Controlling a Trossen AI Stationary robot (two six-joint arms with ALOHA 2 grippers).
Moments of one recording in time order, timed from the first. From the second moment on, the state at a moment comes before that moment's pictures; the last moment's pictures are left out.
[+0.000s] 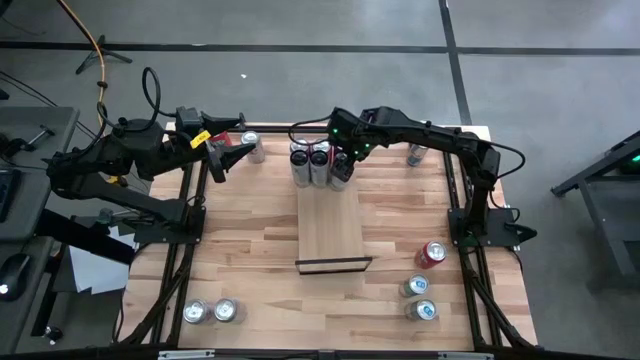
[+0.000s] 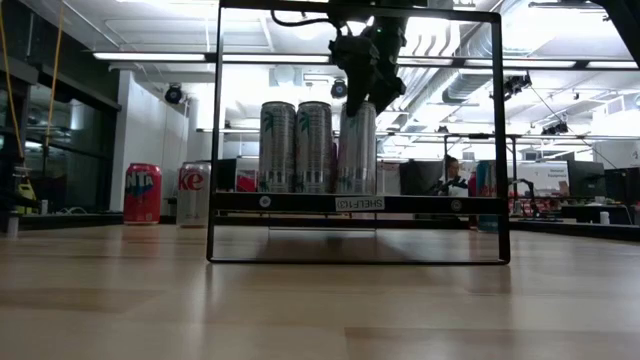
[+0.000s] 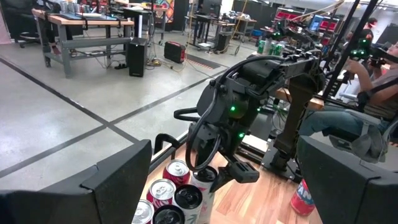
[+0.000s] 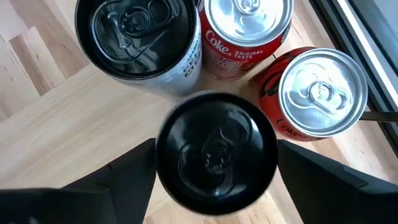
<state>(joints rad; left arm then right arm) -0.07 0.88 1.33 -0.58 -0.58 -0.26 -0.33 1.88 1.85 -1.16 0.03 0.18</state>
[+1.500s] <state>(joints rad) -0.07 0.88 1.33 -0.58 -0.58 -0.26 -0.36 1.88 2.13 -1.23 0.04 0.09</state>
